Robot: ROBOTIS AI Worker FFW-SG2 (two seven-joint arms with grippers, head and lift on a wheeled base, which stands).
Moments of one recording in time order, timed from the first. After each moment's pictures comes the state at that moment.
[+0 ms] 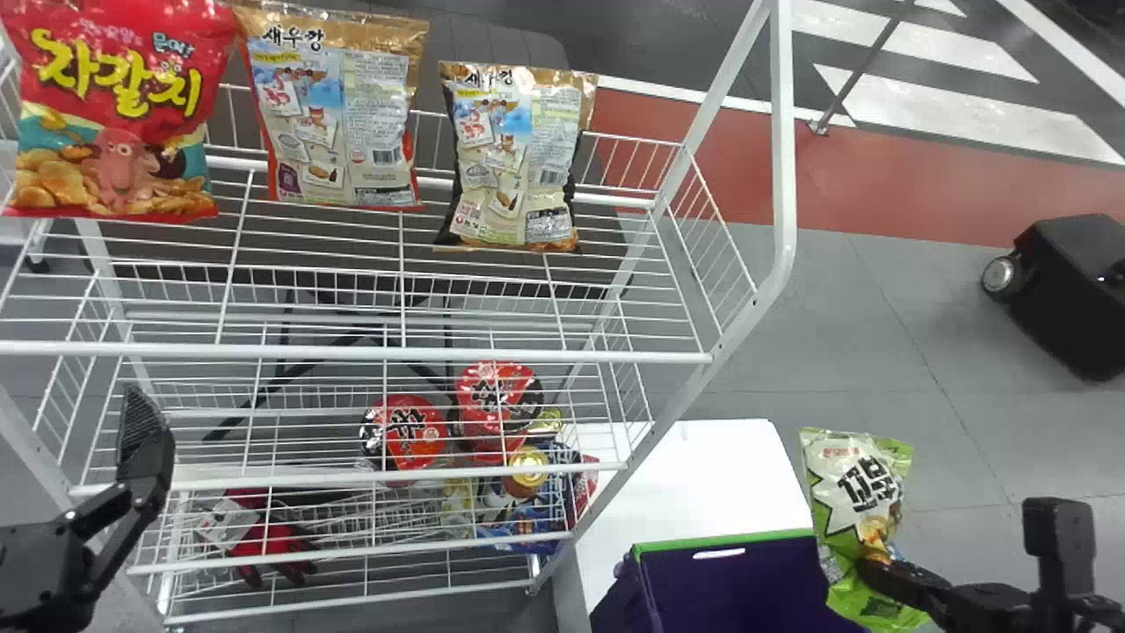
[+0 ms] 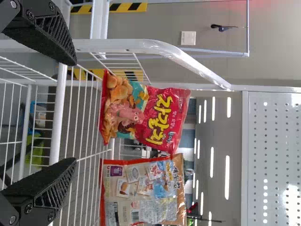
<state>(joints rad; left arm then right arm) 0.67 0.06 -0.15 -1.99 -0.02 -0.21 0.22 0.42 -0.16 -0.85 -1.77 0.26 0.67 1.02</state>
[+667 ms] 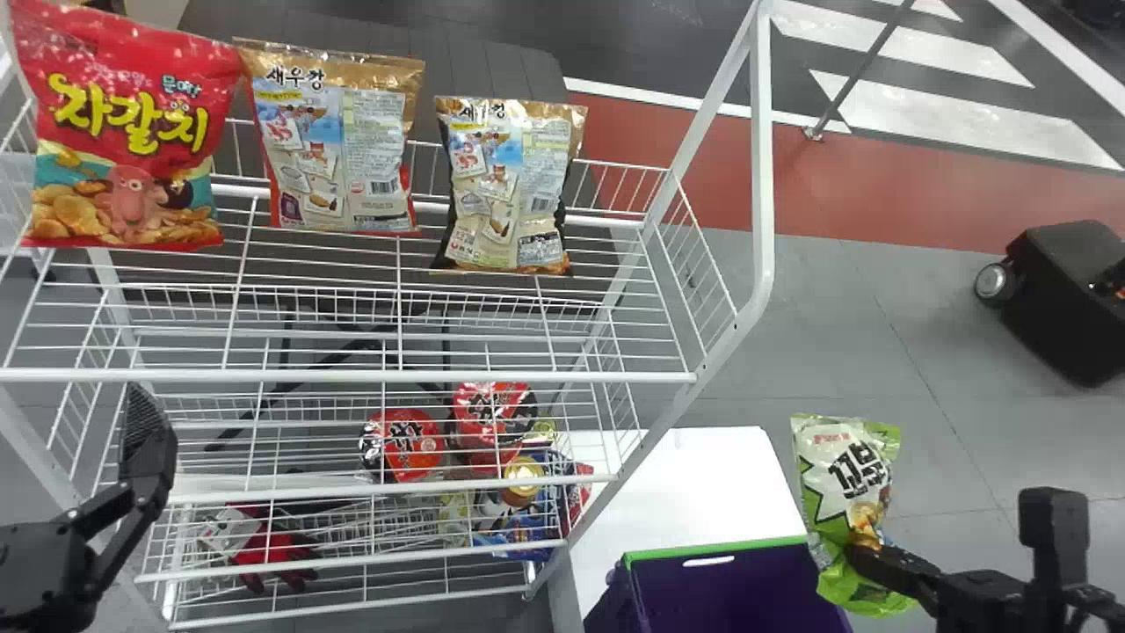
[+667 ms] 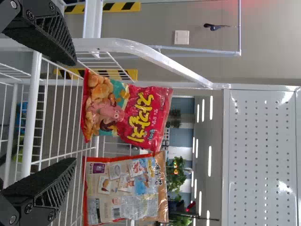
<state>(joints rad) 0.67 0.06 -0.16 -2.00 -0.03 -0.21 0.23 0.42 -0.16 -0.84 -1.79 0.24 0.65 1.04</state>
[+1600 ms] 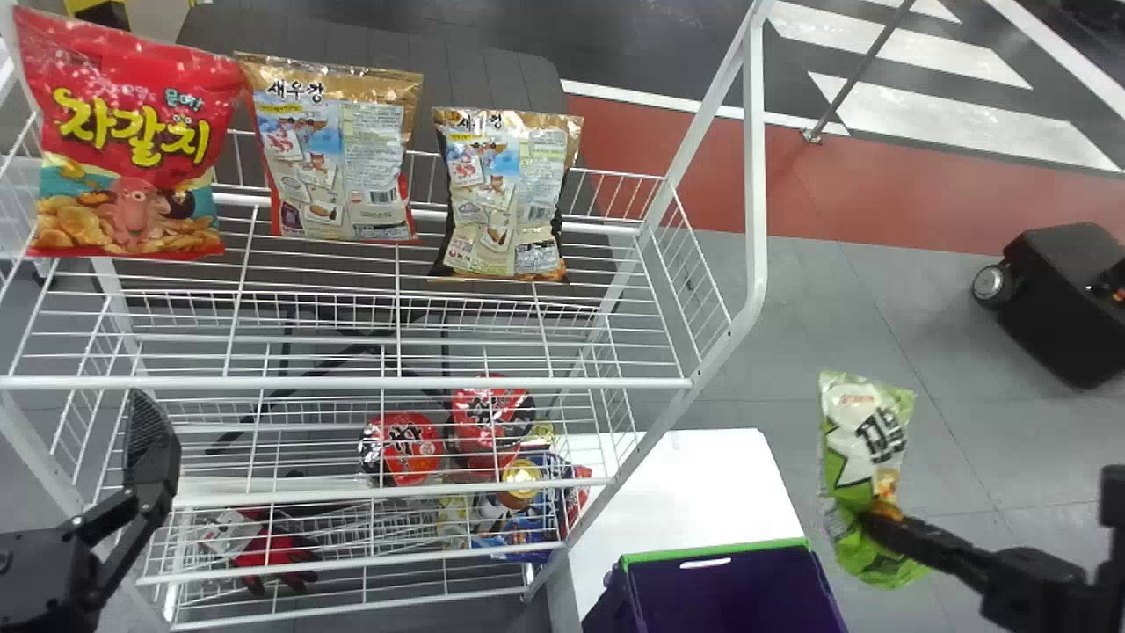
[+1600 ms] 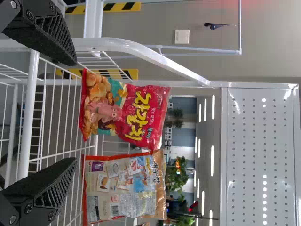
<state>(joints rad) 0.68 0.06 -0.16 -2.01 -0.04 -0.20 0.23 0.40 -0.16 -0.96 -1.99 0.15 0.86 1.30</state>
